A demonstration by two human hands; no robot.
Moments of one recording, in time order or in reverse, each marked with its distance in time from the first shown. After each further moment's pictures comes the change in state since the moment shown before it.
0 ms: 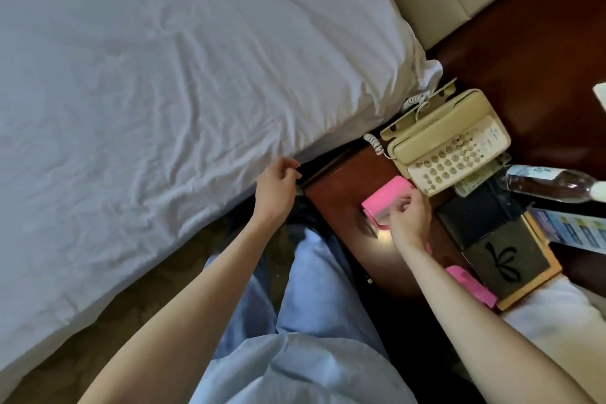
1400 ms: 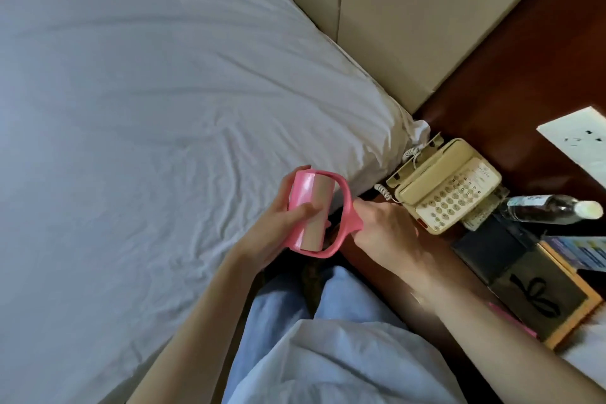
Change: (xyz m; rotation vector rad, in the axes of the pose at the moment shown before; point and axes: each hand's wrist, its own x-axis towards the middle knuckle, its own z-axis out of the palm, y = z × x) left_hand -0.075 0.110 -0.098 -0.431 -0.554 0.052; right_hand -0.083 -0.159 -0.083 -0.185 0.016 -1.023
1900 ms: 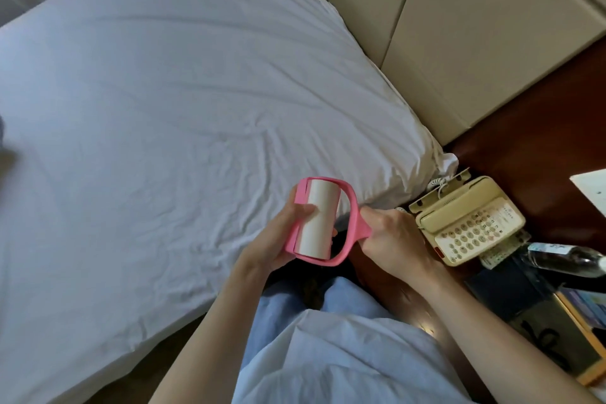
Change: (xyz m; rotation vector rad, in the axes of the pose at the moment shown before) left_hand -0.032 -0.006 -0.026 -0.321 0.088 -0.092; right_hand 0.021 -0.034 -0.006 0.007 -0.089 -0.189
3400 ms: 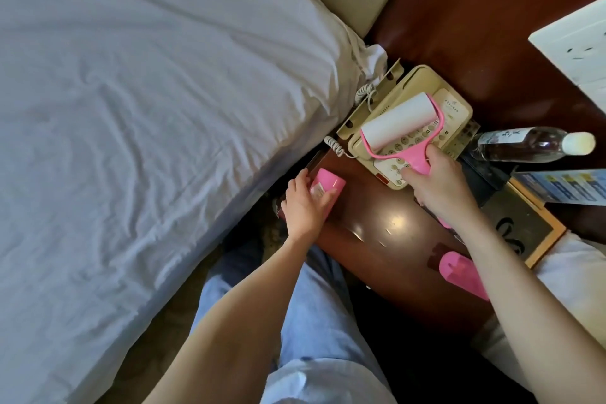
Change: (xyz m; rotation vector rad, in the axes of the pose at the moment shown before) left_hand 0.224 -0.219 0.046 1.125 0.399 0.111; right_hand -0.114 0.198 0.020 0.437 -0.011 1.001
